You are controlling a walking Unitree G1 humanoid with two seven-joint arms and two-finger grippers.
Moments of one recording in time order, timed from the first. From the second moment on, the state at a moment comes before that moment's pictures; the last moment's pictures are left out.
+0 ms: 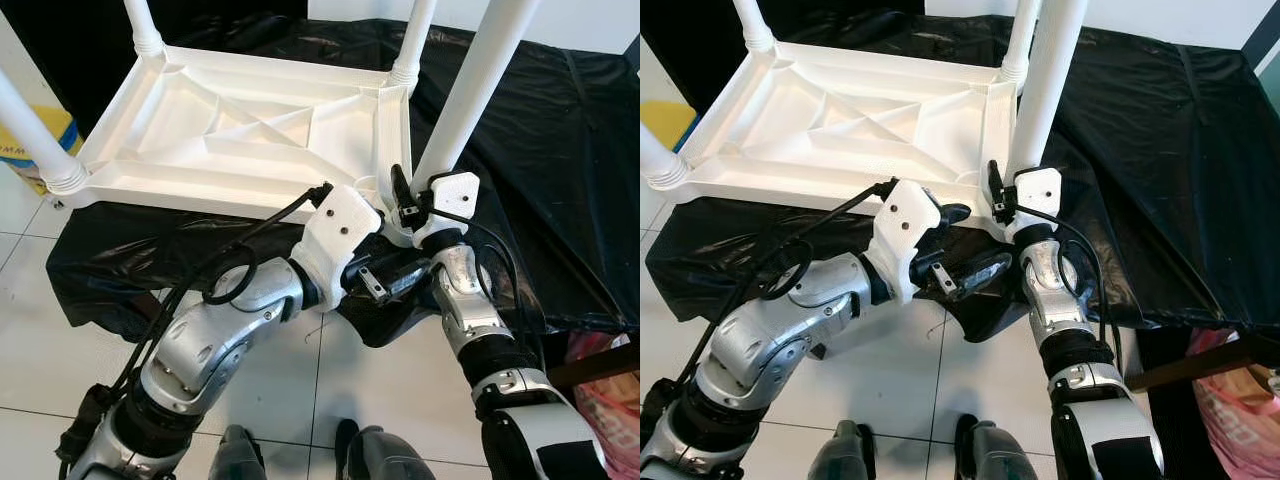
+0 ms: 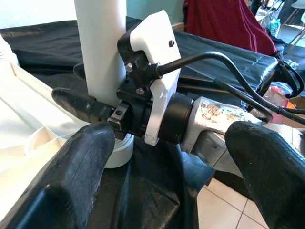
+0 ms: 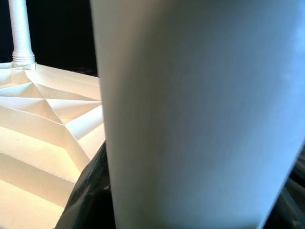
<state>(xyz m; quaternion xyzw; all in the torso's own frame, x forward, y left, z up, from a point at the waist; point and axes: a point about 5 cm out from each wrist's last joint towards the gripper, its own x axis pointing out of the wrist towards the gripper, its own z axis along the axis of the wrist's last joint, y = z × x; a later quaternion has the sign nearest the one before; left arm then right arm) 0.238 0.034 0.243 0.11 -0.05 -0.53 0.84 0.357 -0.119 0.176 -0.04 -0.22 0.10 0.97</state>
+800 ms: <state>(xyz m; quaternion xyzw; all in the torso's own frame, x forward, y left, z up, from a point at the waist) 0.238 0.036 0.242 0.11 -0.02 -0.53 0.84 0.375 -0.117 0.186 0.05 -0.16 0.08 0.98</state>
